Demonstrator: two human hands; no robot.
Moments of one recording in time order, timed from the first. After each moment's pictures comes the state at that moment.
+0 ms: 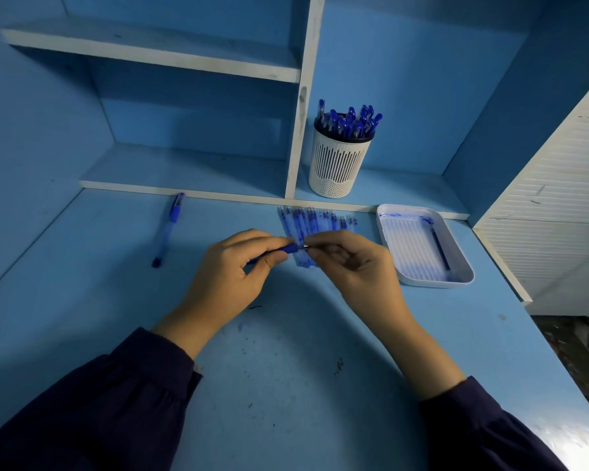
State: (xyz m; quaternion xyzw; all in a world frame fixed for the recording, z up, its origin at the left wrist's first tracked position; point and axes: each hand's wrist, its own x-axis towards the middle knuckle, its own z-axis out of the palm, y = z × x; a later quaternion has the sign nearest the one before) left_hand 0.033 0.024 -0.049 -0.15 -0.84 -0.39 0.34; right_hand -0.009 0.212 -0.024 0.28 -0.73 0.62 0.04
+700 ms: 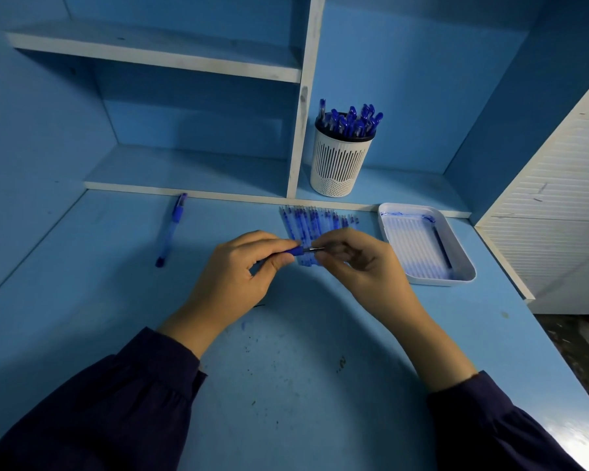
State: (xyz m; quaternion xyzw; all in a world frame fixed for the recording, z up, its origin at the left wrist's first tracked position) left_hand 0.034 0.025 -0.048 -0.16 -0.85 -0.37 0.33; right_hand -0.017 0.223 -0.023 0.32 -0.74 0.59 0.01
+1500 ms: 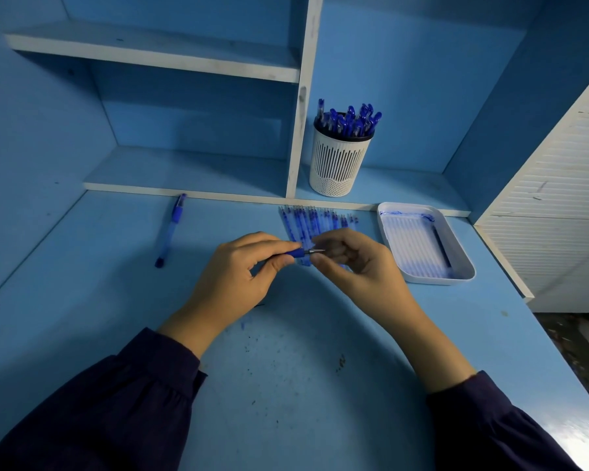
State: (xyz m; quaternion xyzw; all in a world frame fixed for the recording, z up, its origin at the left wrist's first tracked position) left_hand 0.035 0.026 -0.047 -0.17 -0.85 -0.37 0.32; right_hand -0.014 0.223 -0.024 0.30 -0.75 0.58 0.00
